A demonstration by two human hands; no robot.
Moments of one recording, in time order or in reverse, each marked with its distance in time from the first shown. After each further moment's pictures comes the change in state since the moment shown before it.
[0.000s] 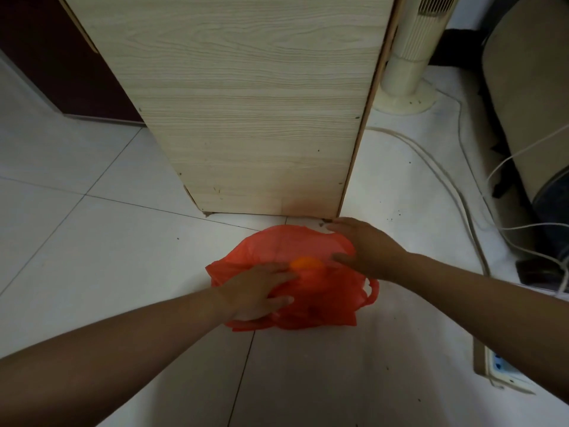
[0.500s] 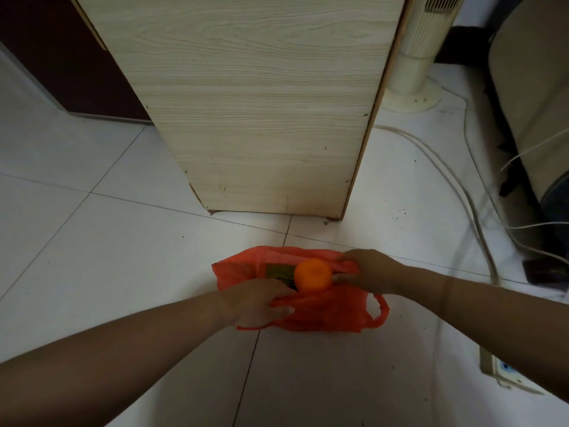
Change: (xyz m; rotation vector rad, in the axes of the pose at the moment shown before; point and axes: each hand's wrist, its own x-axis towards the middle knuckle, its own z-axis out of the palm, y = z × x) left_hand -0.012 0.004 0.003 -0.175 -0.130 0.017; right_hand -0.007 -0.003 0.027 0.212 -0.285 0.169
